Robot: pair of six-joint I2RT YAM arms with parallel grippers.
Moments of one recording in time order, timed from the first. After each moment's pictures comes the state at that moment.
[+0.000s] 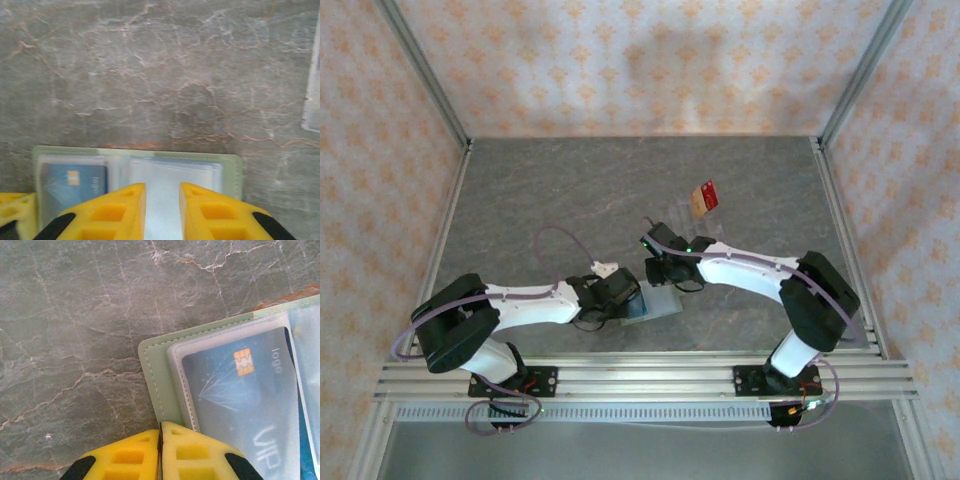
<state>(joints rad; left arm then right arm) -0.93 1.49 0.67 -0.38 -0.22 -1.00 0.85 1.62 1.02 -0.54 0.06 0.61</state>
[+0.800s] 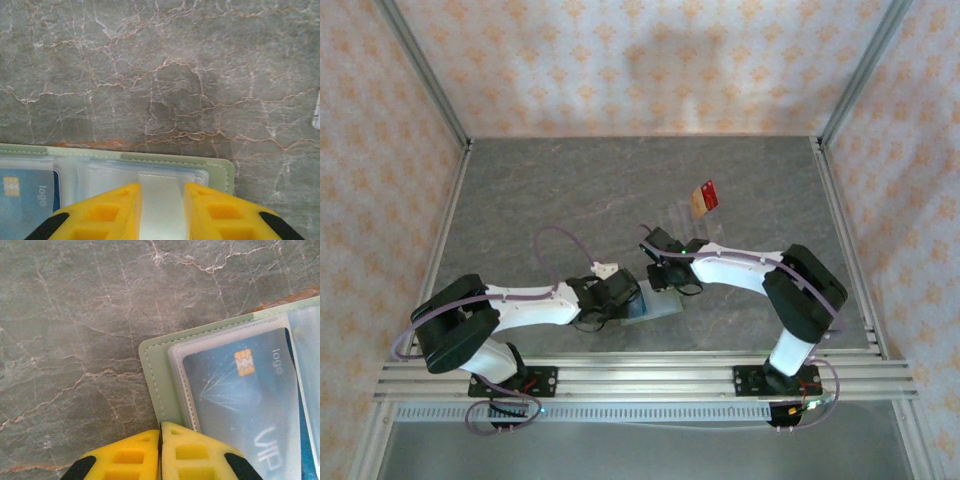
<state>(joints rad) -0.94 1.49 0.66 -0.37 -0.23 -1.01 0.84 1.70 1.00 -0.51 0.06 0.56</state>
